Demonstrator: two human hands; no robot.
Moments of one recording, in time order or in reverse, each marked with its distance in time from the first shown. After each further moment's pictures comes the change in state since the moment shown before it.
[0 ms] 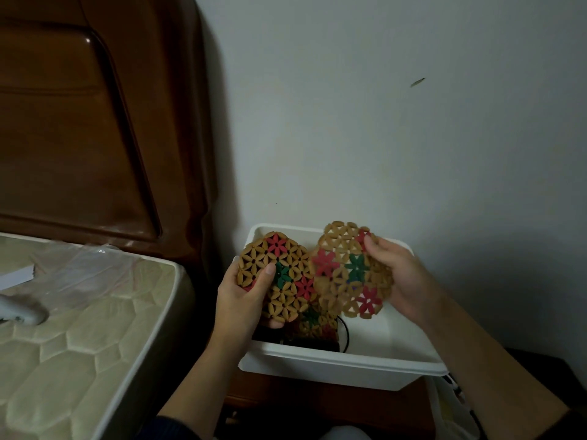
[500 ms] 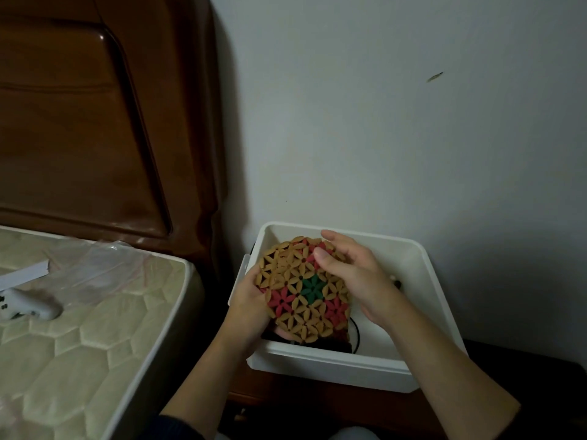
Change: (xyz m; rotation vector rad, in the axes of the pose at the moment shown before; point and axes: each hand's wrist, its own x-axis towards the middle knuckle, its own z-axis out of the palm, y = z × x) left_hand 0.001 0.007 -0.005 0.024 -0.253 -0.026; right_hand 0.023 0.032 0.066 -0.362 0.017 -0.196
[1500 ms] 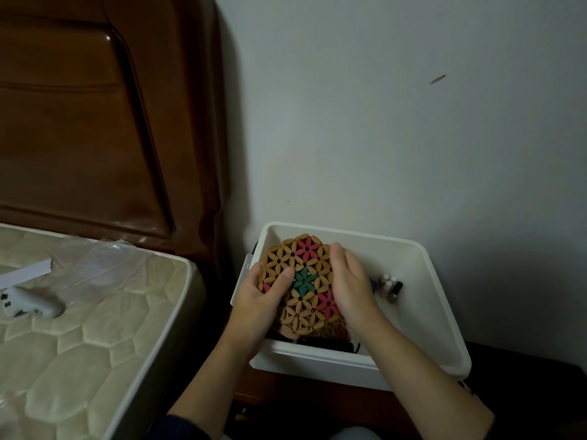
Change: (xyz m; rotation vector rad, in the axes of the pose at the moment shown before) left_hand -0.002 -0.003 0.001 -0.060 0.082 -0.035; right_hand -0.007 0.023 0.031 -0.079 0.273 0.083
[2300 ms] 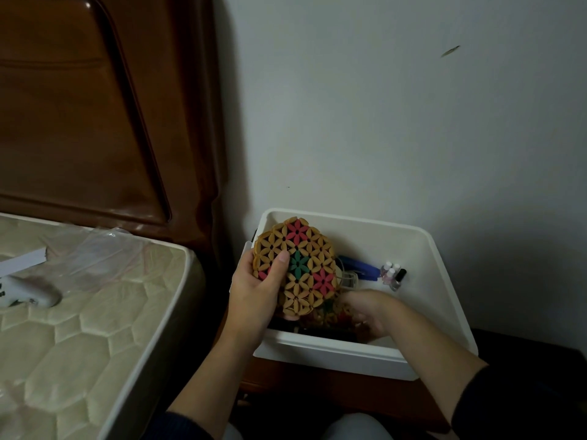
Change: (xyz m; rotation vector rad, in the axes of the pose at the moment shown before) left_hand 0.003 -0.009 0.000 0.013 0.170 0.092; right_hand 0.036 0.075 -0.045 -0.381 -0.274 0.875
